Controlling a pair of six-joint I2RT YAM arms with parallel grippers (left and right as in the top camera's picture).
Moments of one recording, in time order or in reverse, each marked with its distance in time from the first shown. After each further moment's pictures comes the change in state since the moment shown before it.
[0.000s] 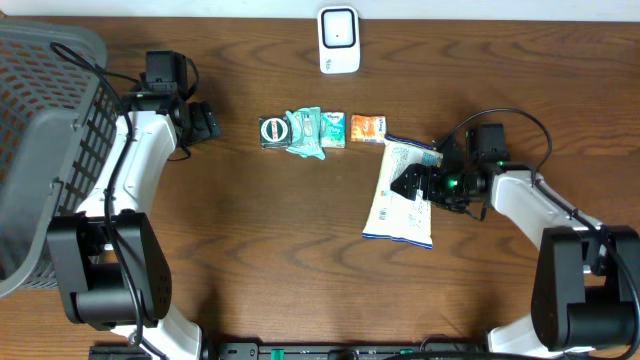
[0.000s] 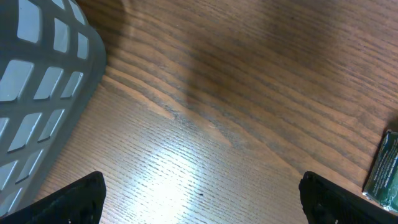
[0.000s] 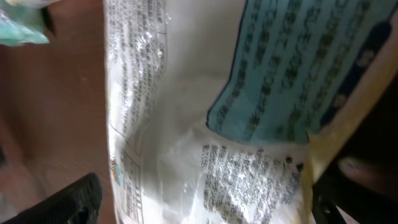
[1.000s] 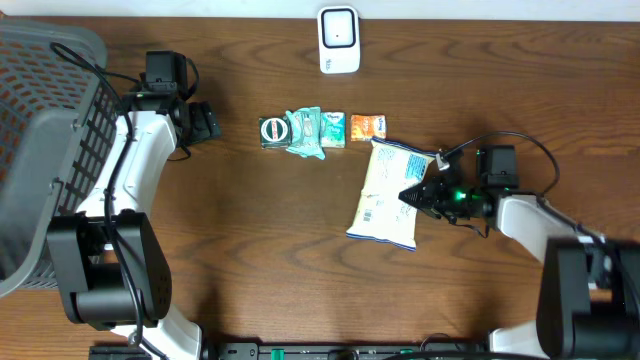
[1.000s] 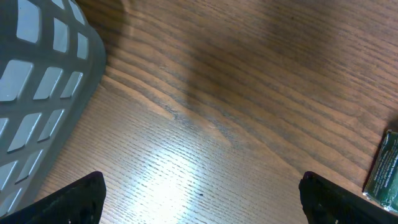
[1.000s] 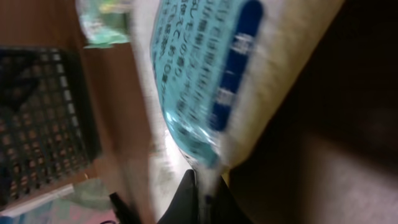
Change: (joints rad) left arm 0.000 0.000 0.000 0.000 0.000 0.000; right arm -0.057 -0.052 -0.174 0.243 -0.296 0.179
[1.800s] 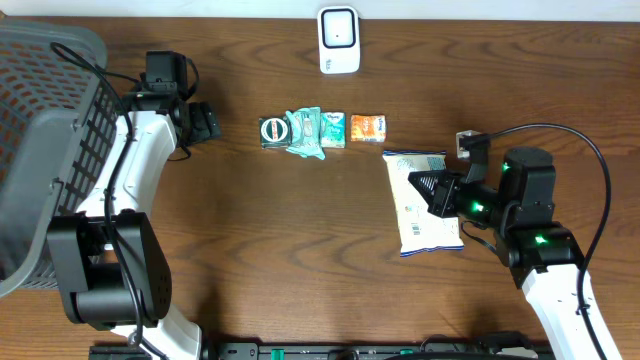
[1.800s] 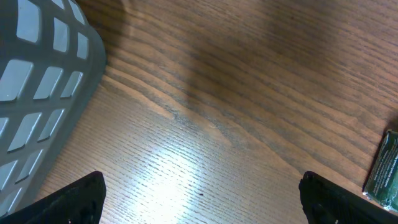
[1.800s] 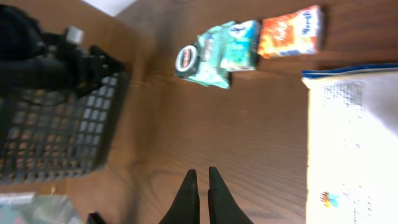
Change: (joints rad) left arm 0.000 0.000 0.000 0.000 0.000 0.000; right arm 0.098 -0.603 0.007 -0.132 0.177 0.008
